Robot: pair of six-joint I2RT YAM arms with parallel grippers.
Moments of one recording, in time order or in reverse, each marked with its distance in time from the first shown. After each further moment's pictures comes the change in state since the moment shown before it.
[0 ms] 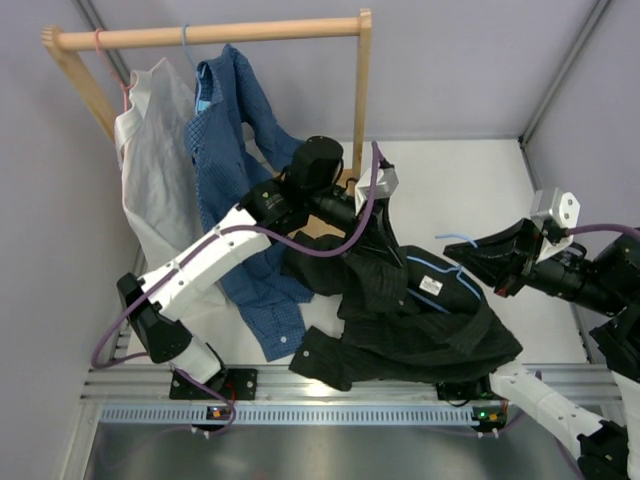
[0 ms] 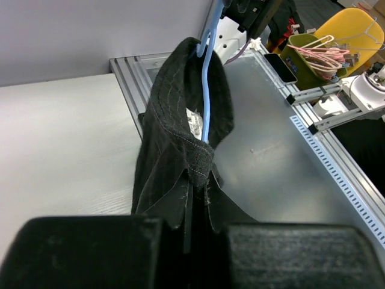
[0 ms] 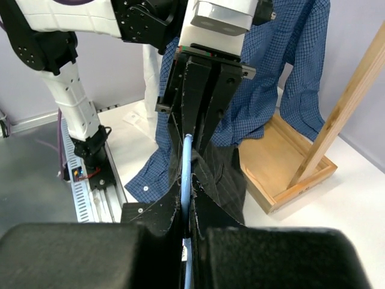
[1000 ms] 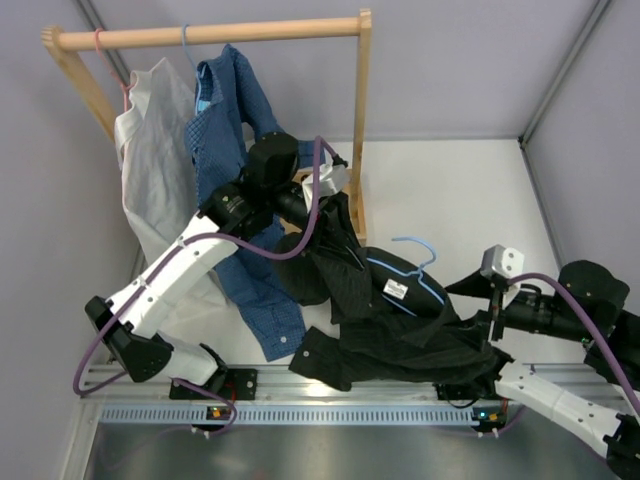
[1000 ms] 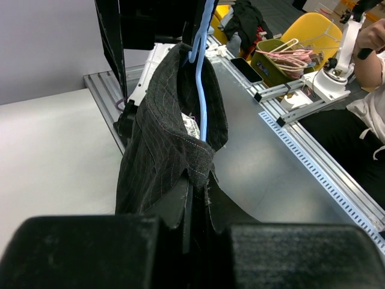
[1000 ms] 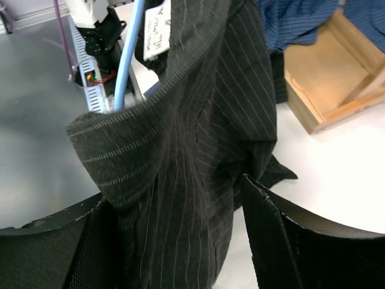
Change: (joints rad) left arm 0.122 -0.157 -0.103 -0.009 0.240 0.018; right arm 0.309 -0.208 -0.274 -0.230 0.256 -0.078
